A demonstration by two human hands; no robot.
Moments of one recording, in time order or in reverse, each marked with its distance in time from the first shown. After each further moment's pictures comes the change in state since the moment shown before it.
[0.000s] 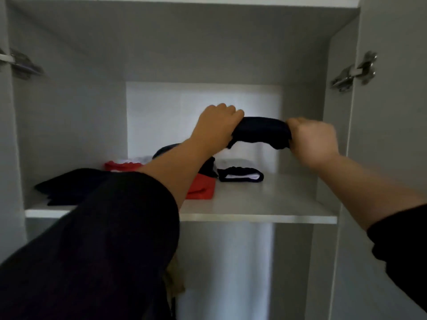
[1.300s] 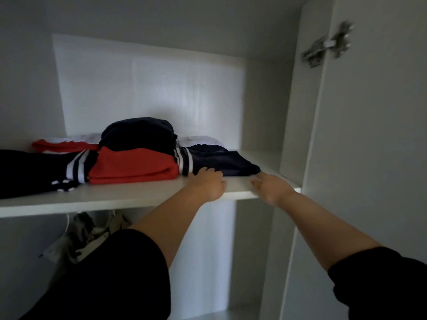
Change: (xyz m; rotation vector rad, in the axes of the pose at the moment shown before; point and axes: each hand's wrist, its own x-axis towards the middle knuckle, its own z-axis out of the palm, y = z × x) left_hand -0.078 0.105 0.123 -0.559 -0.791 -0.295; right_hand -0.107 -0.027 0.089 0.338 -0.818 0.517
